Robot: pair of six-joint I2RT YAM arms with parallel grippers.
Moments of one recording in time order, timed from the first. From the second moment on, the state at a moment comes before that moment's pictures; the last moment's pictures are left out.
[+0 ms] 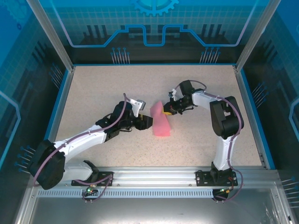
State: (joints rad) left arm -0.64 1.26 0.71 -0.03 0.26 -0.41; right arm 0.29 1.99 1.28 -0.51 -0.85 0.45
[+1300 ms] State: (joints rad) left arm -1.09 1.81 1.18 -0.34 -0.27 -0.17; right arm 0.31 1.98 1.27 -0.55 -0.83 0.49
